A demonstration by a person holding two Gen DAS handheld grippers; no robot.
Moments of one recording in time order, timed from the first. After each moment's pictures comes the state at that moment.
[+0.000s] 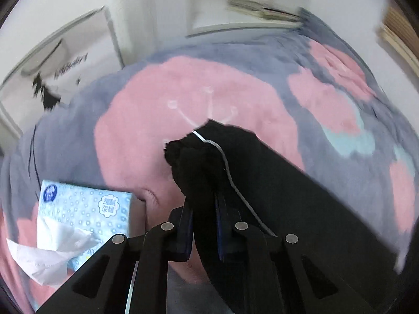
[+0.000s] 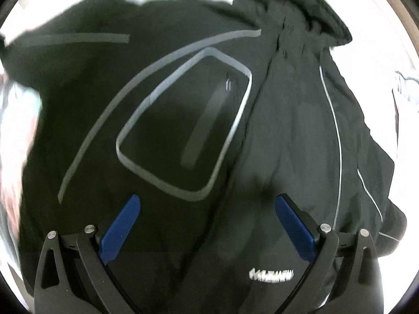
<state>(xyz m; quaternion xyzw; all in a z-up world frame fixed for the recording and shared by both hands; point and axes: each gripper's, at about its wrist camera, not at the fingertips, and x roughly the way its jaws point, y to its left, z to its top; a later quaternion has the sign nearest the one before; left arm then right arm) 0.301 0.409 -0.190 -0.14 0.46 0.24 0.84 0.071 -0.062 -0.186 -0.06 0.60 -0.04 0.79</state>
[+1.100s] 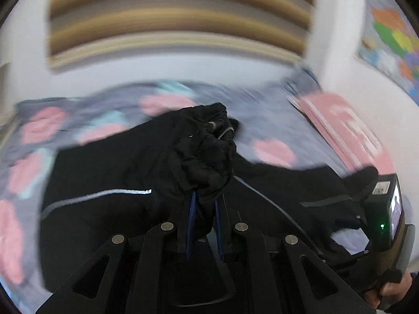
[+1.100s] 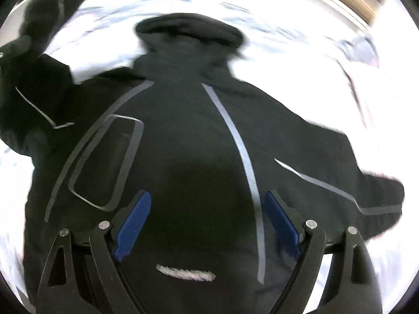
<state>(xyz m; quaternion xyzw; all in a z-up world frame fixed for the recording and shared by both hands) 0.136 -0.082 -0.060 0.08 0.38 -0.34 0.86 -0.005 -0.217 -0.125 0.03 0.54 -0.17 0.82</state>
